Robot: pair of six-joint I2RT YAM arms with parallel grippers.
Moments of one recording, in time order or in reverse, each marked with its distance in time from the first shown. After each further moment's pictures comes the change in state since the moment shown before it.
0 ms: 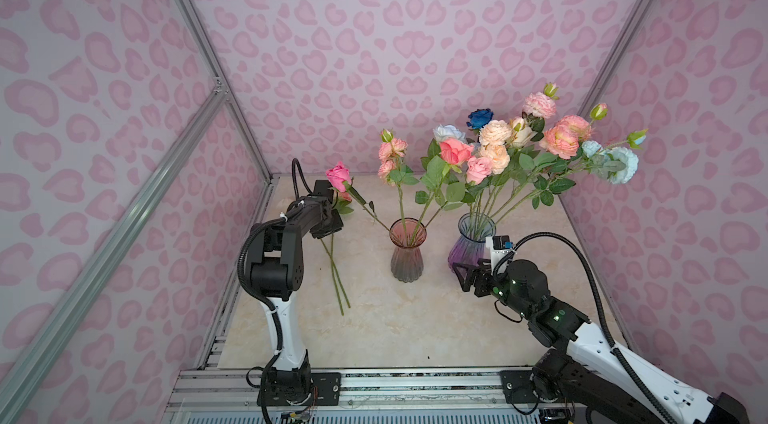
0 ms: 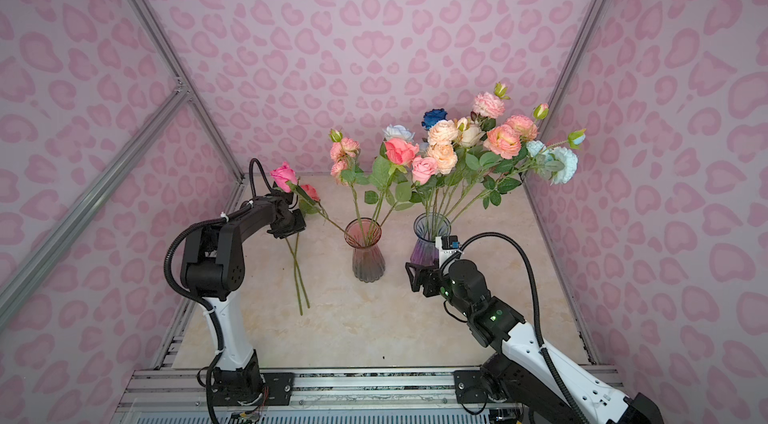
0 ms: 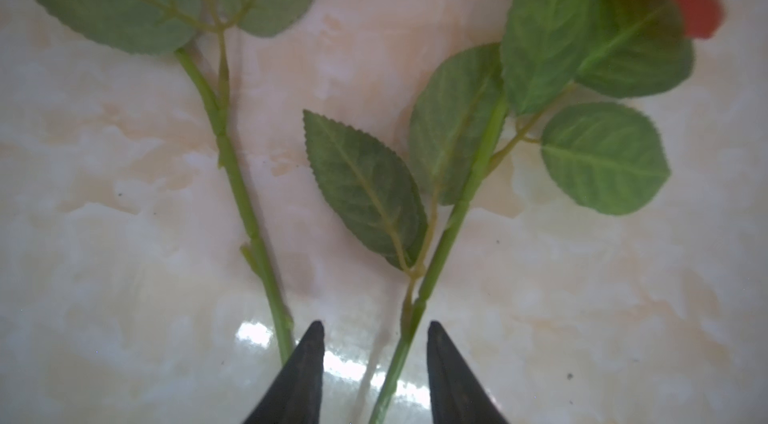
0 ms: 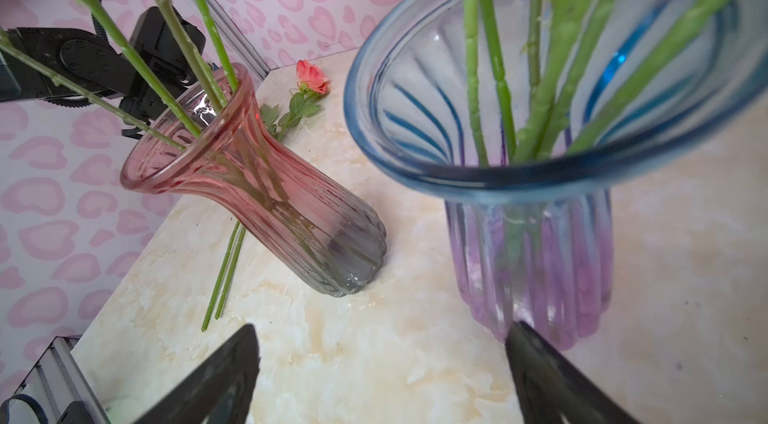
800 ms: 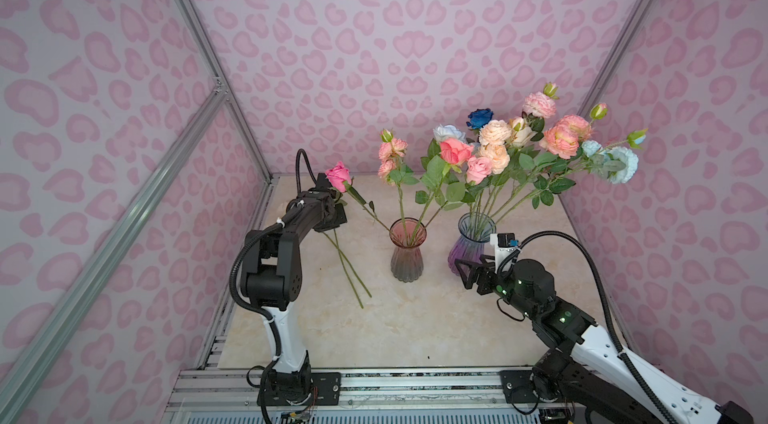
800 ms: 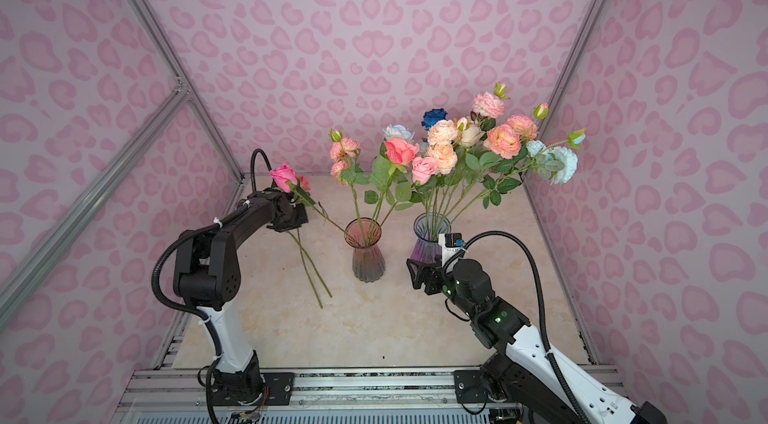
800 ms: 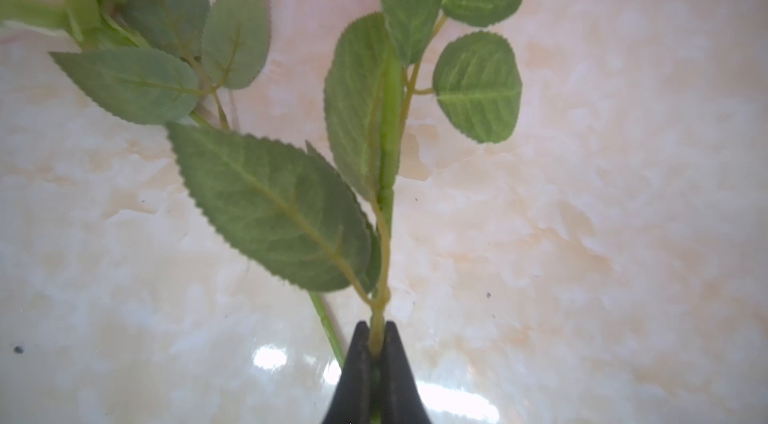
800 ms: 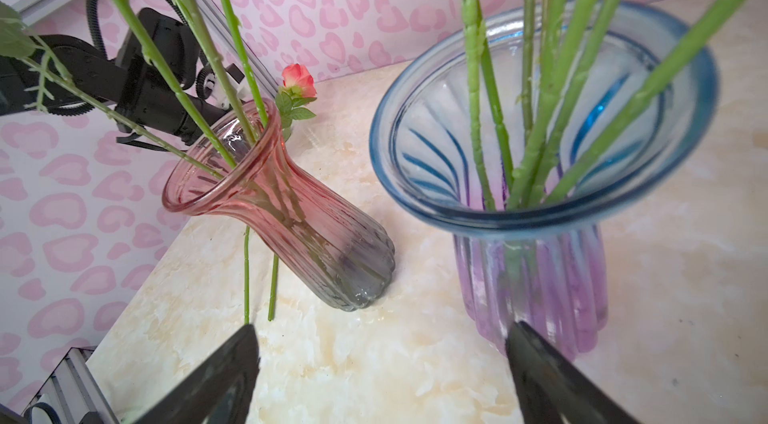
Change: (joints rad) left arm -0.041 -0.155 -0.007 -0.034 0.028 0.075; right arm 0.000 -0.048 0.029 -0.026 0.007 0.000
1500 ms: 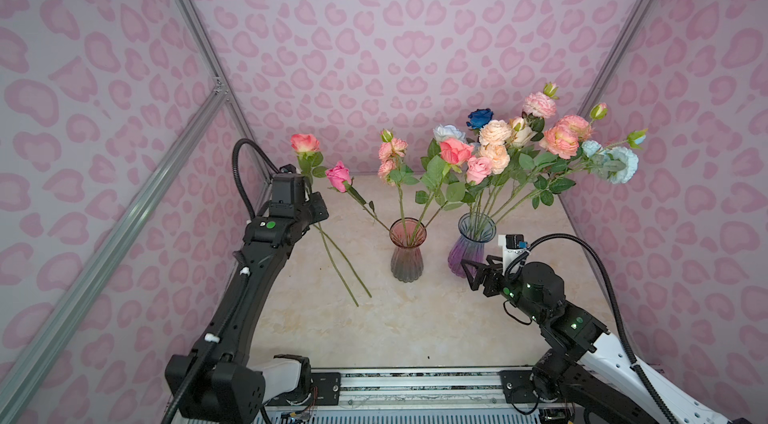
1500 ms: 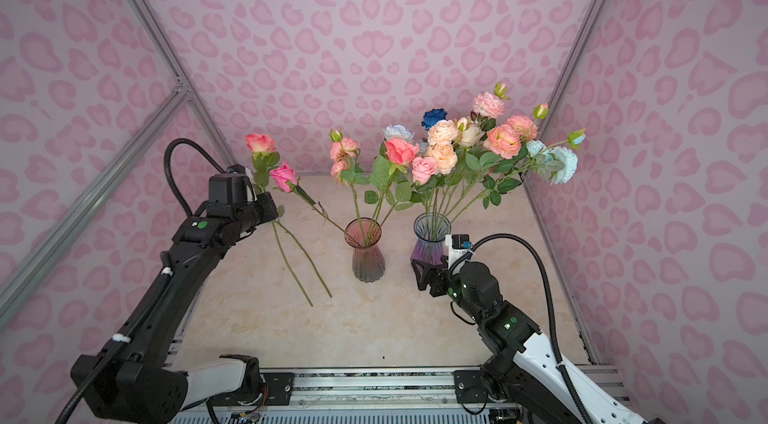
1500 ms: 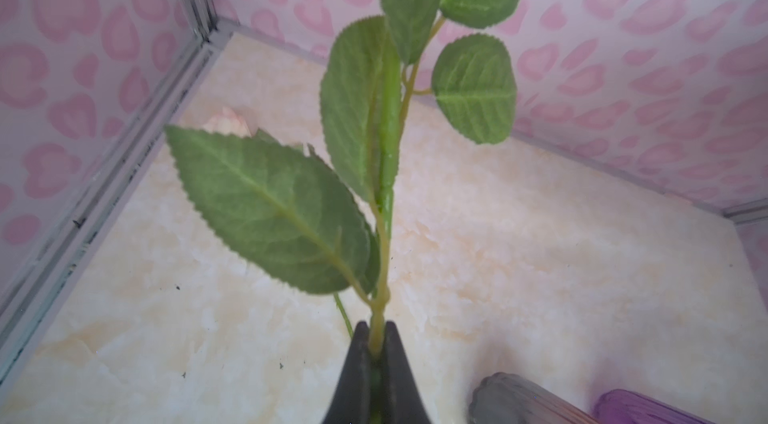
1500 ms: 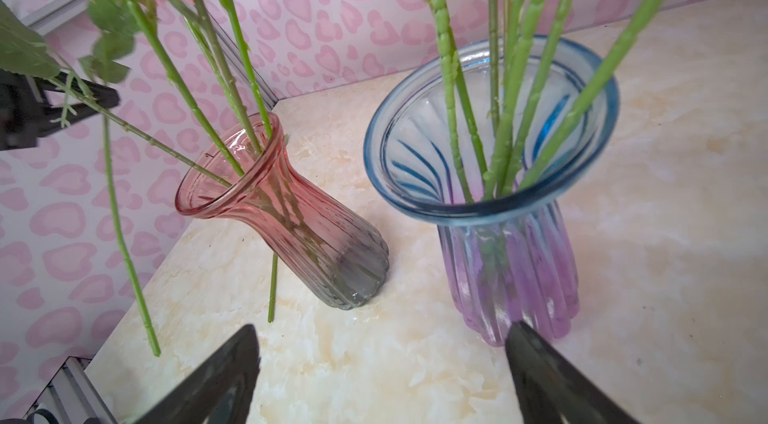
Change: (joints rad) left arm -0.003 -0.721 -0.193 0.001 -0.019 -0.001; right arm 0.000 -0.077 0.023 -0.098 0.032 0.001
